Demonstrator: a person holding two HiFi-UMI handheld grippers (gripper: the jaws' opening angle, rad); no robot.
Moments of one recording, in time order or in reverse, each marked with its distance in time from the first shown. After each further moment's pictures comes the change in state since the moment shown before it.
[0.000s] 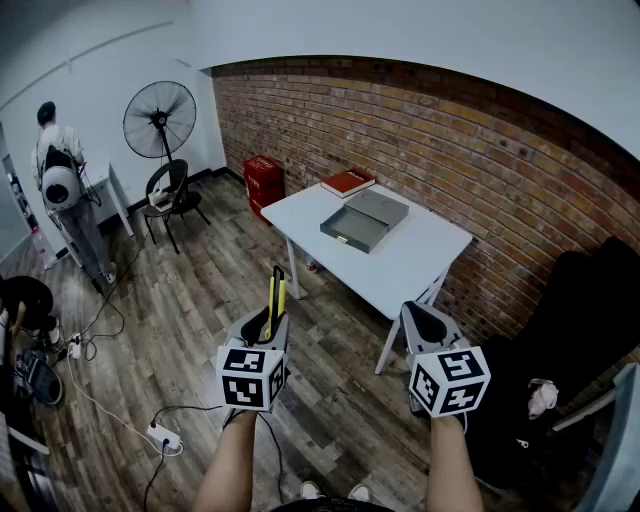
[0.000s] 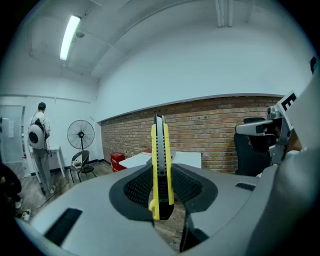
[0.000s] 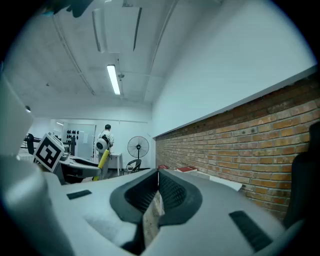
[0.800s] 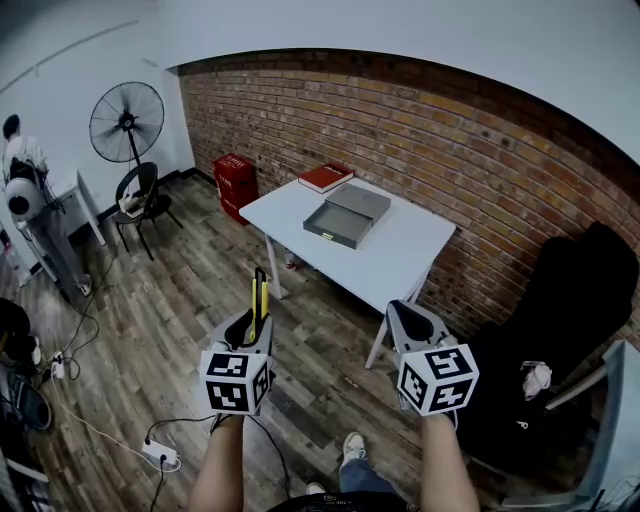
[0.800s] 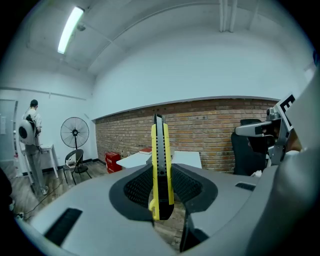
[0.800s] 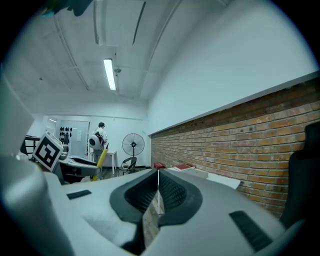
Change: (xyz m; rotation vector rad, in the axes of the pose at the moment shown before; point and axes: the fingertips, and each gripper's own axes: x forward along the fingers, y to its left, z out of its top) left arm 0.013 0.051 -0.013 -0.006 0.002 -0.053; right arm 0.034 0.033 -0.009 0.005 0.026 -0.049
